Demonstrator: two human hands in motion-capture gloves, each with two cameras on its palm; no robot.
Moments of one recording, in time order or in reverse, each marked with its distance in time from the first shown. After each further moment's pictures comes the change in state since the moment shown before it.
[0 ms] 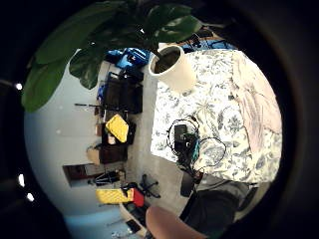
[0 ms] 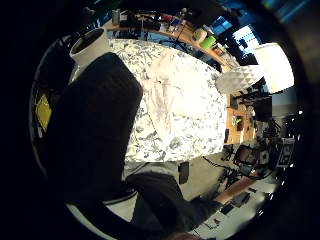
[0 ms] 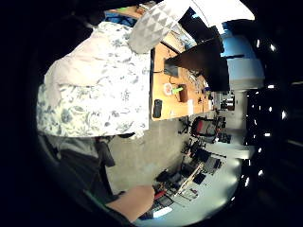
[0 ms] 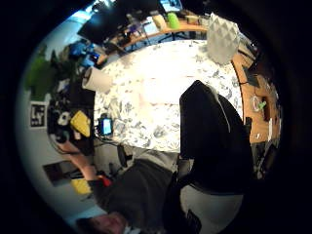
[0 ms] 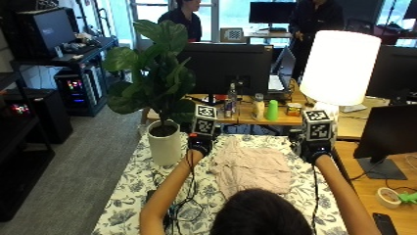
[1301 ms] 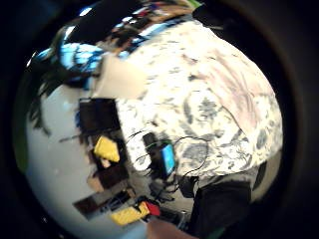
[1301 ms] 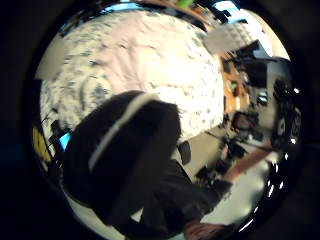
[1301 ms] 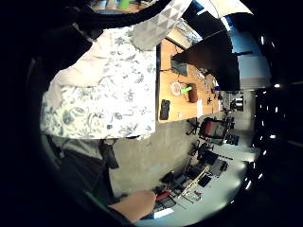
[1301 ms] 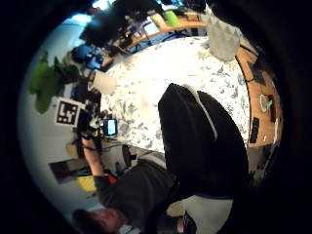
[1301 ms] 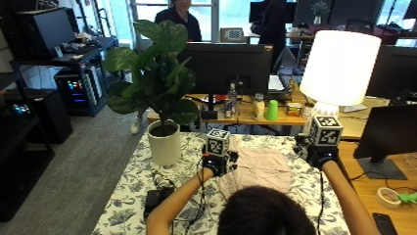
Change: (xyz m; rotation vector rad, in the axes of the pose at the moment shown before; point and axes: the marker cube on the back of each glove) left arm 0.099 0.022 0.102 -0.215 0.194 0.406; right arm 0.017 0.016 0.018 -0.027 -0.138 -0.038
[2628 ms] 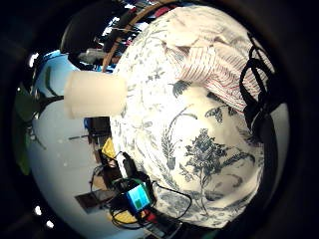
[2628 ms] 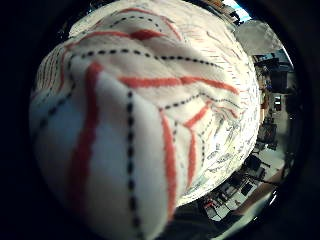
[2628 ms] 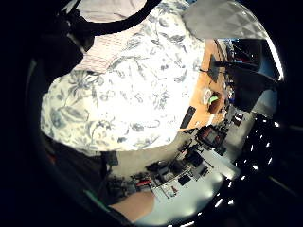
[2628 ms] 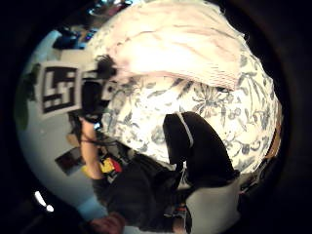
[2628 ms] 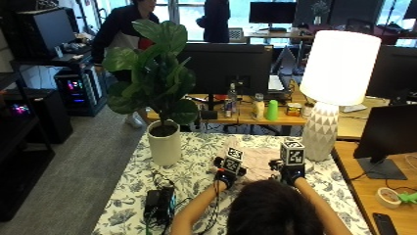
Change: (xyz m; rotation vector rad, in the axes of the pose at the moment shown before) left arm 0.055 -0.059 0.089 0.109 -0.129 0.015; right arm -0.058 -0.082 0.202 -0.412 0.034 -0.047
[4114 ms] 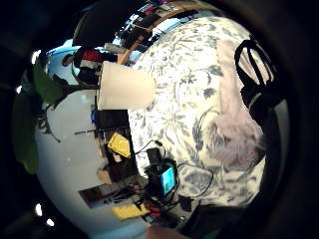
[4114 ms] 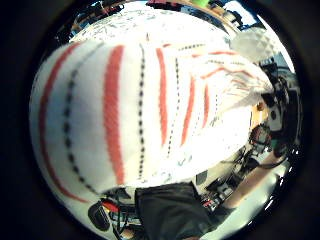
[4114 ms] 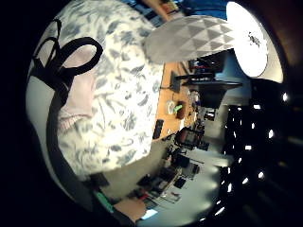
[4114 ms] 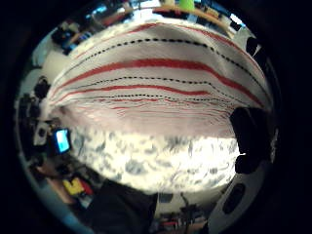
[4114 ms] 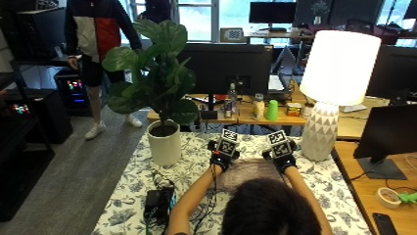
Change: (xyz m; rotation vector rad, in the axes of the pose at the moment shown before) left arm -0.068 -0.009 -0.070 0.043 -0.187 -0.229; right arm -0.032 -0.022 -0.081 0.582 0.332 -0.009
